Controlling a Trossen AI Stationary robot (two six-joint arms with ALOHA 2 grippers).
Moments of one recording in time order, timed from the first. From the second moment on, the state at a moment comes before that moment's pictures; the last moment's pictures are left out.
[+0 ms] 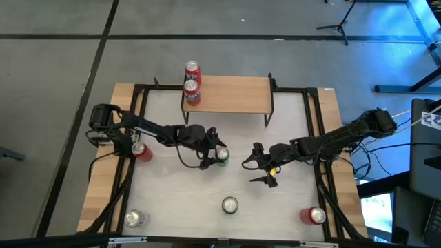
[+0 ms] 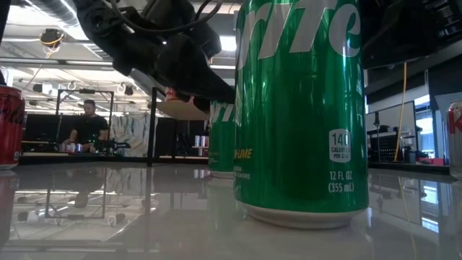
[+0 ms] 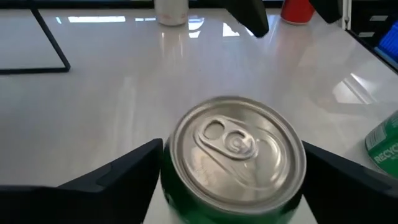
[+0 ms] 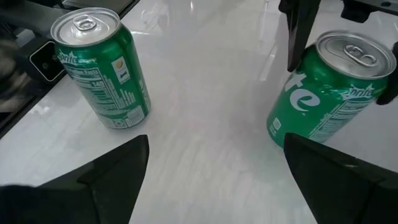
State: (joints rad) left arm 0.03 1.67 0.75 0.44 0.16 0.01; right arm 0.27 1.28 0.60 0.13 -0.08 -0.05
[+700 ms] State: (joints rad) left arm -0.02 1.66 1.10 -0.01 -0.11 -0.02; right arm 0.27 1.28 0.60 0.13 -0.08 -0.05
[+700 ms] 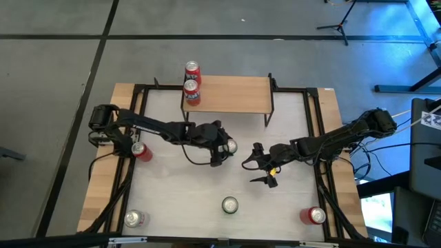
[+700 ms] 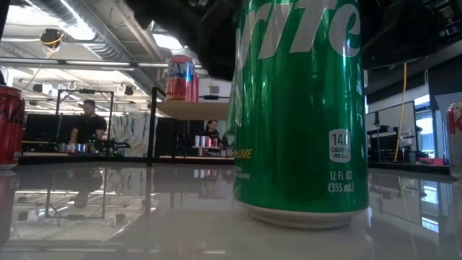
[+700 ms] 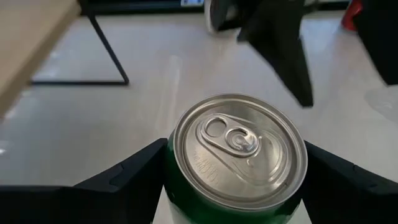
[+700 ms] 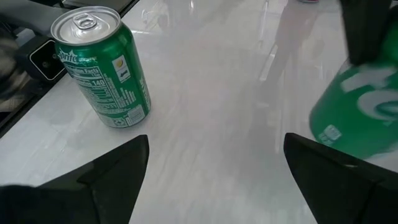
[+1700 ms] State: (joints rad) left arm 0.38 1.43 1.28 -0.17 -0.26 -0.06; right arm 0.27 1.28 0.60 0.14 -0.08 -0.04
